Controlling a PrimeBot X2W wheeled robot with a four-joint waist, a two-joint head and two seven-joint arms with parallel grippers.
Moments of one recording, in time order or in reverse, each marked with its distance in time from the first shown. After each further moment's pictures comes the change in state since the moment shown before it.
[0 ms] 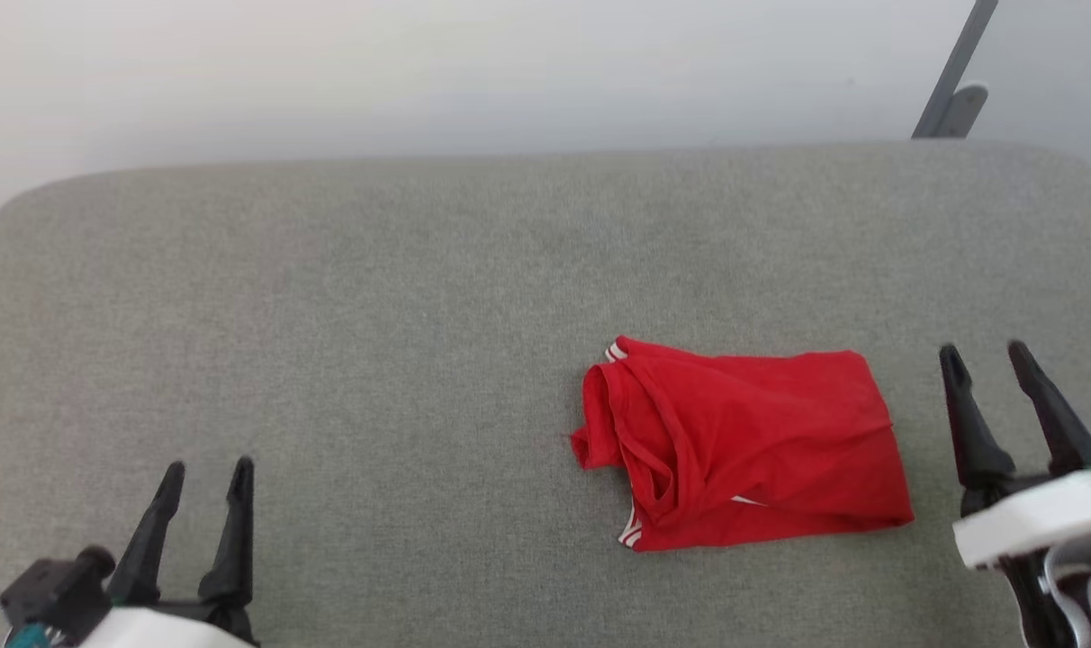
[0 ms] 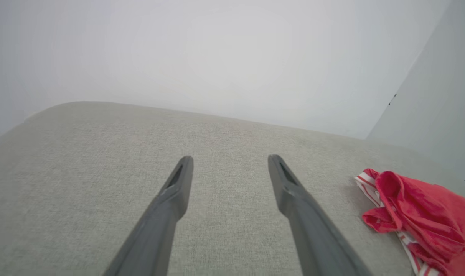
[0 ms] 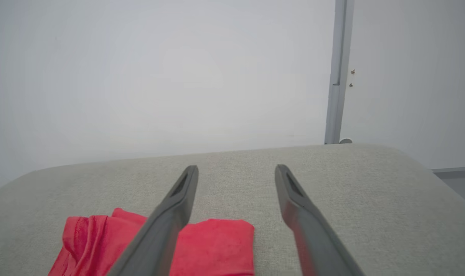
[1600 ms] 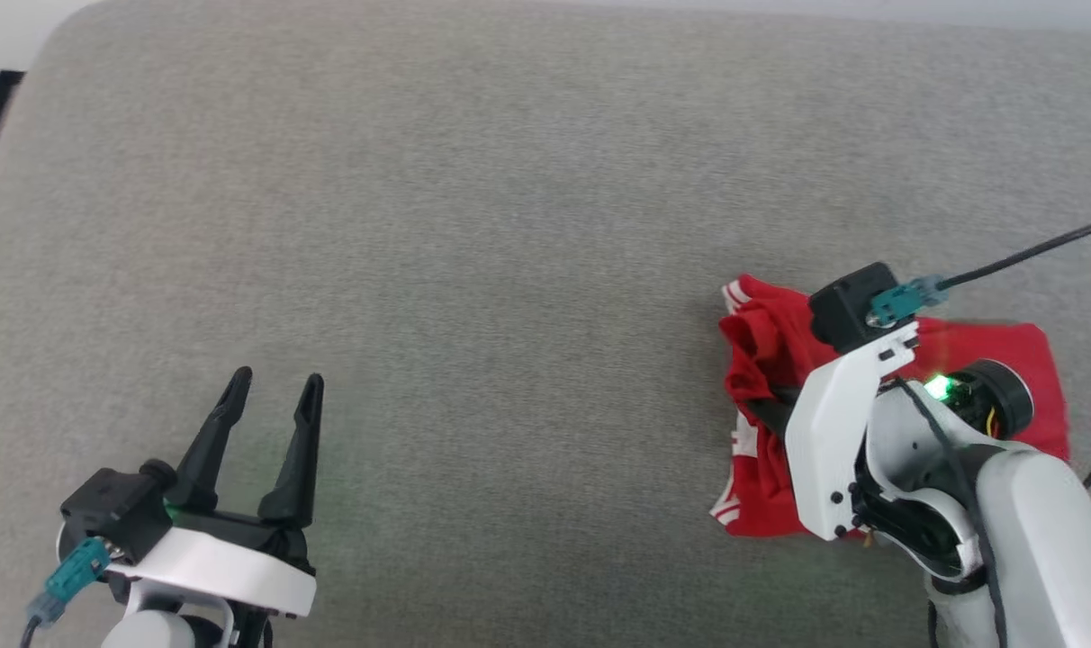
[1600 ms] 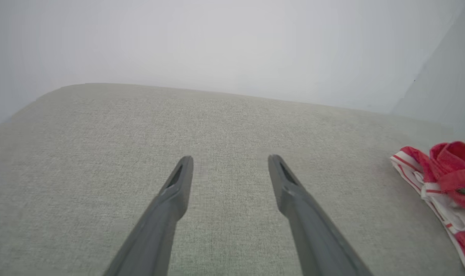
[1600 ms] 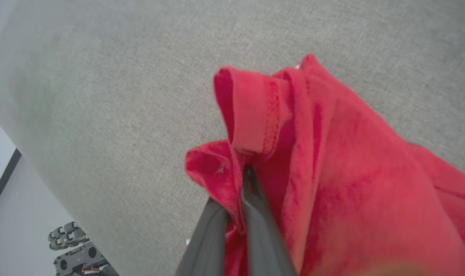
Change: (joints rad) left arm -0.133 0.015 -0.114 -0.038 0.032 0.000 0.000; right arm -0.174 0.133 0.176 -0.305 -0.075 0.000 1.116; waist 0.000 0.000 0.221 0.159
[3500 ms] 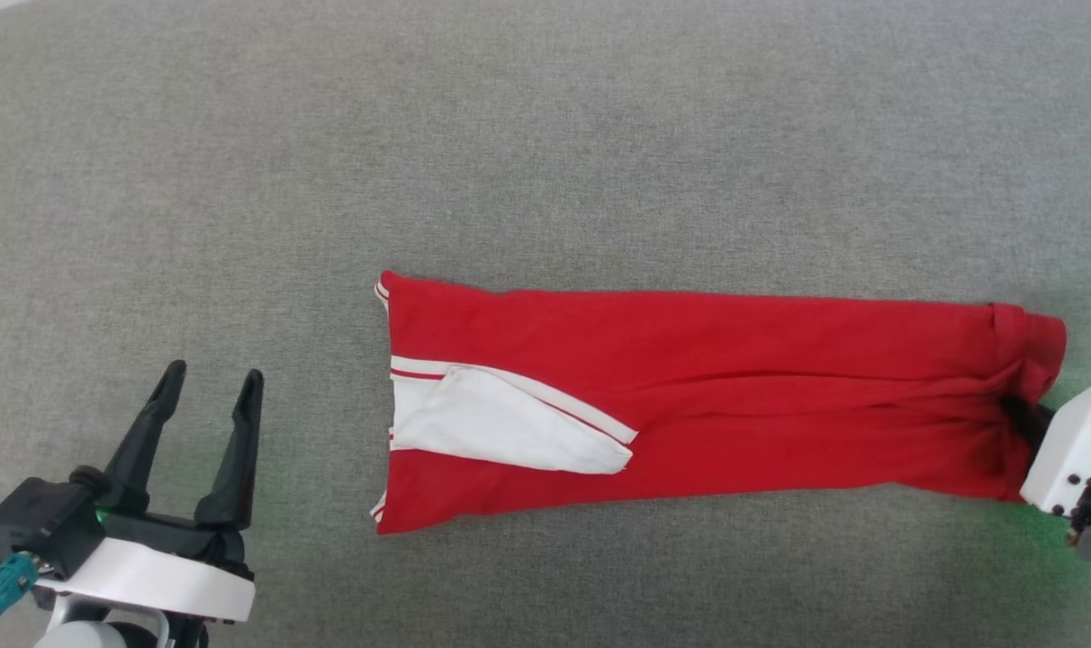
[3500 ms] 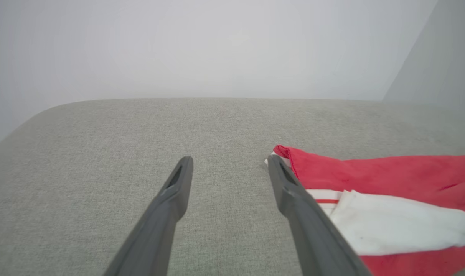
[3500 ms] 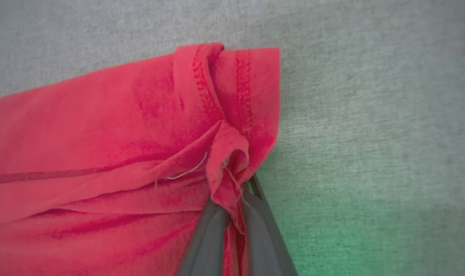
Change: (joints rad) left arm 0.036 0.077 0.063 -0.070 0.022 0.000 0.000; right arm 0.061 0.009 -0.545 0.274 -0.064 0.003 -0.167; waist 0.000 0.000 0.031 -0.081
